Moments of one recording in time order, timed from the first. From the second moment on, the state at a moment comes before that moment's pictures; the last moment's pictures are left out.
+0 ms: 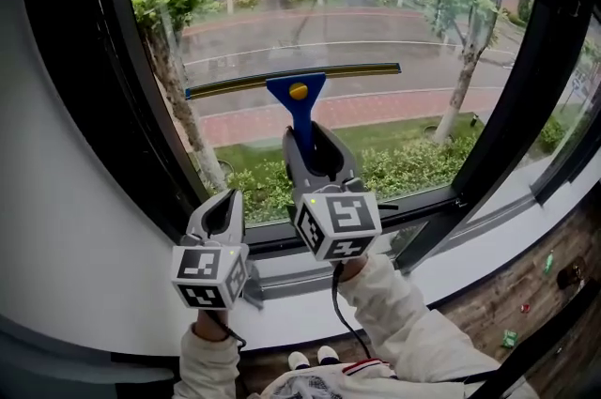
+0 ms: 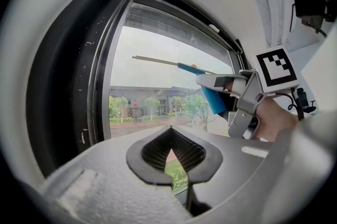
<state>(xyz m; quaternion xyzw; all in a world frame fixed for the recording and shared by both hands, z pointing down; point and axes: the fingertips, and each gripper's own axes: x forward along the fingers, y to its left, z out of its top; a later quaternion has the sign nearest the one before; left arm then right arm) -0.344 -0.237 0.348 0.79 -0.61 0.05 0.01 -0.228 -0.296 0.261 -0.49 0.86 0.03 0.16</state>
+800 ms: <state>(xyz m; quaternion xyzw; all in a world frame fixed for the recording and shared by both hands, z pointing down) -0.338 -0.227 0.410 0.79 -0.60 0.08 0.05 -0.222 -0.287 0.375 -0.49 0.87 -0.02 0.08</state>
